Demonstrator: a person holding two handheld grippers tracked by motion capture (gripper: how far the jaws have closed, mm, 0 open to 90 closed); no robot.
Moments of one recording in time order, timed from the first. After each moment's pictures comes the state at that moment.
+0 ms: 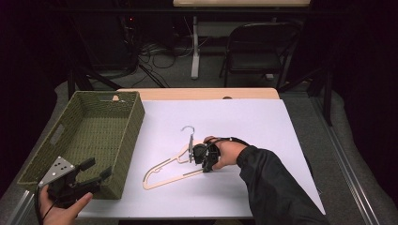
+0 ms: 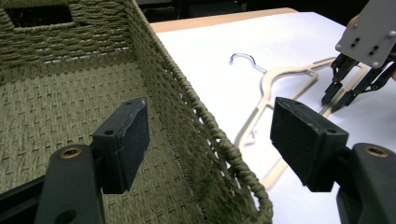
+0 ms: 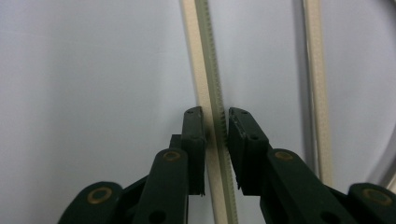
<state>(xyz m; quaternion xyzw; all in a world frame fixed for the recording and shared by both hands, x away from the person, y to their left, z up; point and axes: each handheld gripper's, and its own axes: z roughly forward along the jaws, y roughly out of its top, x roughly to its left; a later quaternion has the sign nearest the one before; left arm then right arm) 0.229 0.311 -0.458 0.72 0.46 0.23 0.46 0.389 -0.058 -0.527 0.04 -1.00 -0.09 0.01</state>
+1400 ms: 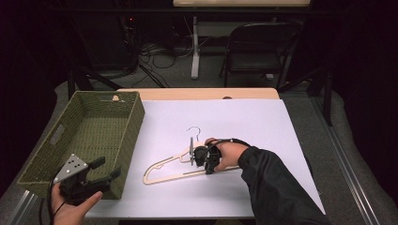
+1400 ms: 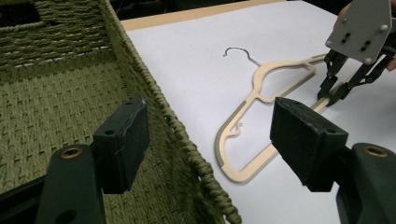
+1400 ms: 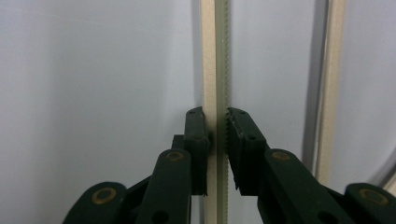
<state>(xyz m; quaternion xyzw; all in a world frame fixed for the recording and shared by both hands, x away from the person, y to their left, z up) 0.237 0.290 -0.461 0.74 0.44 0.22 0.46 0.385 -0.060 -0.528 0.05 -1.00 -0.06 0.02</state>
